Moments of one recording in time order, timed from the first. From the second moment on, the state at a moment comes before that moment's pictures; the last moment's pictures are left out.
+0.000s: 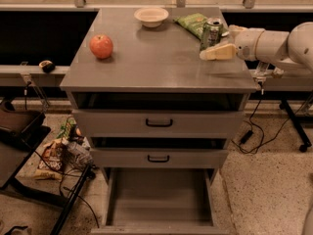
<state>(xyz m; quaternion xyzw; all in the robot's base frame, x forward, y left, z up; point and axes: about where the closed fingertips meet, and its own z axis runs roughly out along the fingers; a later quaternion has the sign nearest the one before) 0.784 -0.214 0.889 -0.35 0.70 0.19 0.59</state>
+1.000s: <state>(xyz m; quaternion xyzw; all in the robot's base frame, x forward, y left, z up) 0.813 -0.182 0.877 -0.35 0.70 0.22 0.58</state>
